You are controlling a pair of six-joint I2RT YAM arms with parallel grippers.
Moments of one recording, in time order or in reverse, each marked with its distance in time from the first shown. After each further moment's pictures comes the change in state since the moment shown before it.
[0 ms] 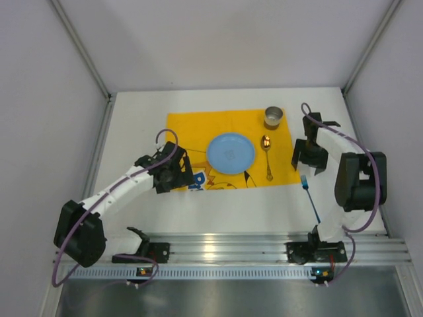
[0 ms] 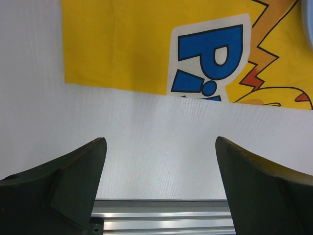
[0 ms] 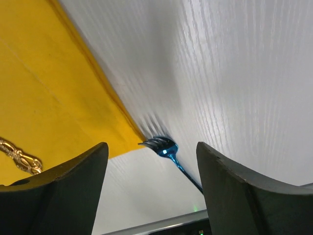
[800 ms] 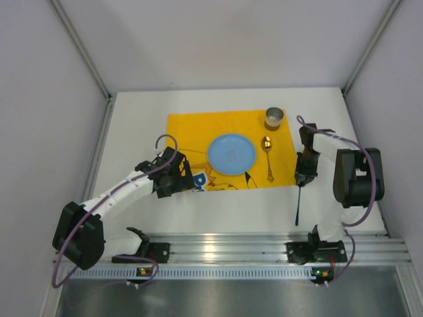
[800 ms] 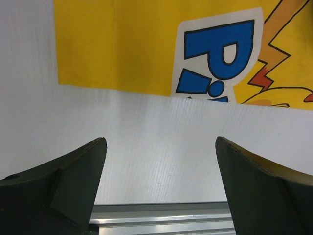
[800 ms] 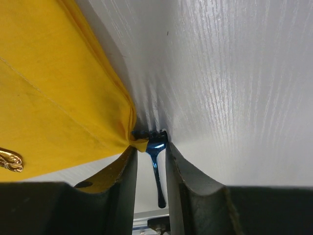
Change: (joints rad) left arm -0.001 -0.014 -0.087 0.077 0.031 -0.024; right arm 0.002 0.022 -0.127 0.018 -0.108 -0.007
